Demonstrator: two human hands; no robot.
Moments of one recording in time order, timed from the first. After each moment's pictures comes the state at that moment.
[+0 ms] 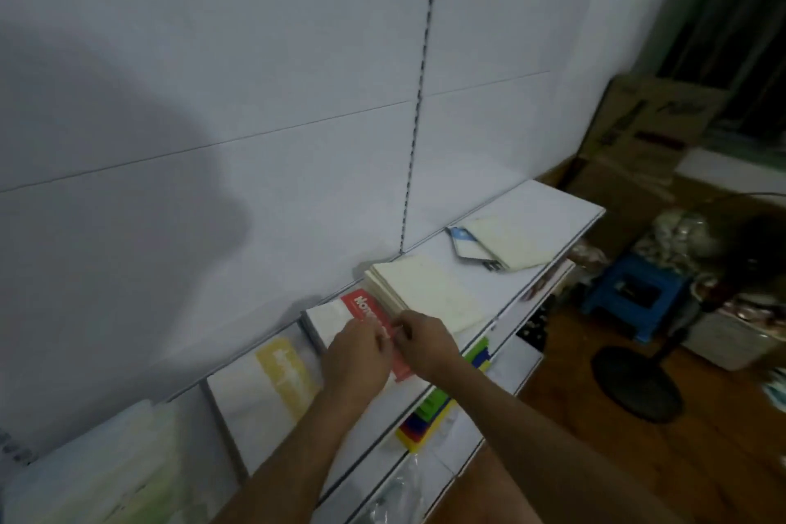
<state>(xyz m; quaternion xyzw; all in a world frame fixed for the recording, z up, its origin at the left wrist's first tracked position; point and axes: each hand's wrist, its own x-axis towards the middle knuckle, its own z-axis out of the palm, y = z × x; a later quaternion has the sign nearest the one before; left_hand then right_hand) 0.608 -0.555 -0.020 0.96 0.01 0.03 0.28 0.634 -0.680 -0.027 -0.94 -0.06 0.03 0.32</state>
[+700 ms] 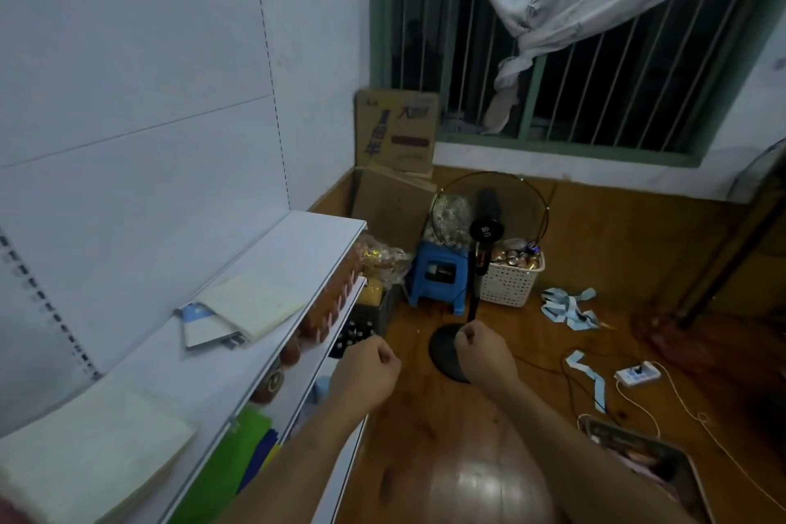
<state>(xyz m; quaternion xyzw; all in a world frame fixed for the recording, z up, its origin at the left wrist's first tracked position) 0.659 -0.982 -0.008 0.90 -0.25 -0.11 0.35 0.583 -1.150 -0.010 -0.85 0.37 -0.10 0.36</state>
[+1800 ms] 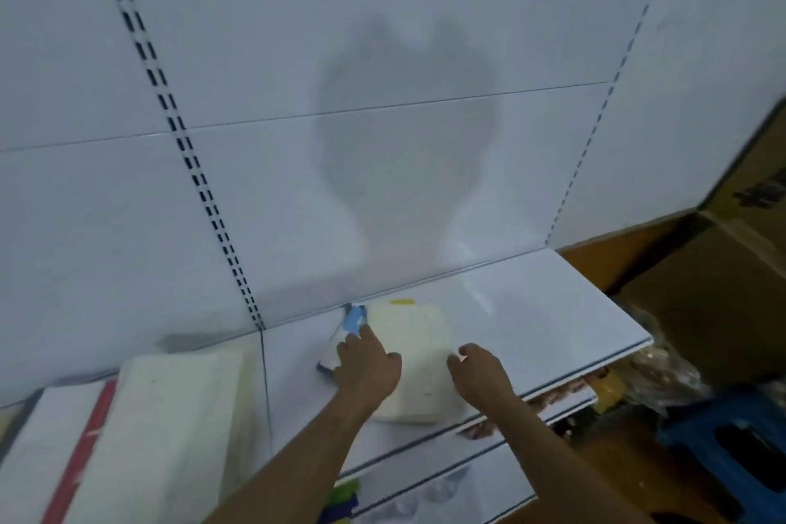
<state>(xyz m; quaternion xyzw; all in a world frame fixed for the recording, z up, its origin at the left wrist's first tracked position) 0.973 -0.928 -0.079 0.91 0.29 -0.07 0.29 1.025 -1.088 -0.091 -0.94 -0.04 0.18 0.29</state>
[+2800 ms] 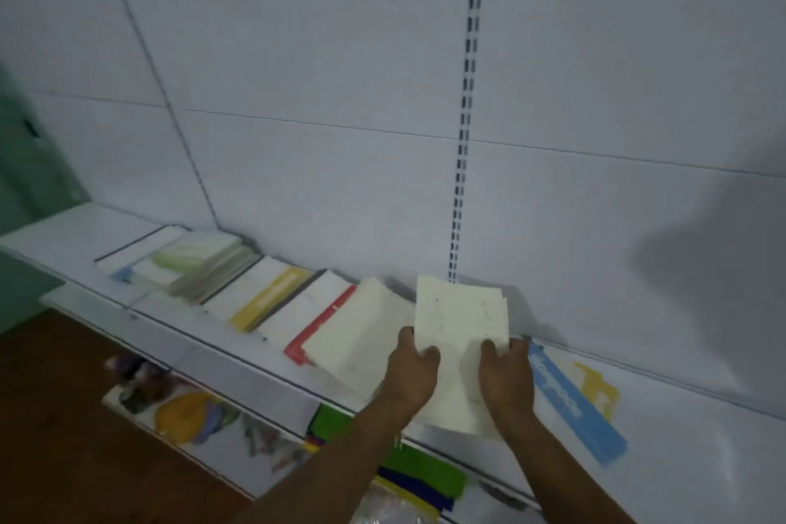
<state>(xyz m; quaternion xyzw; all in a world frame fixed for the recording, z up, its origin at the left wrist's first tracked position) 0.837 -0.906 -0.022 0.66 0.48 0.26 0.52 0.955 -0.959 -0.038 -0.82 -0.20 0.22 0.49</state>
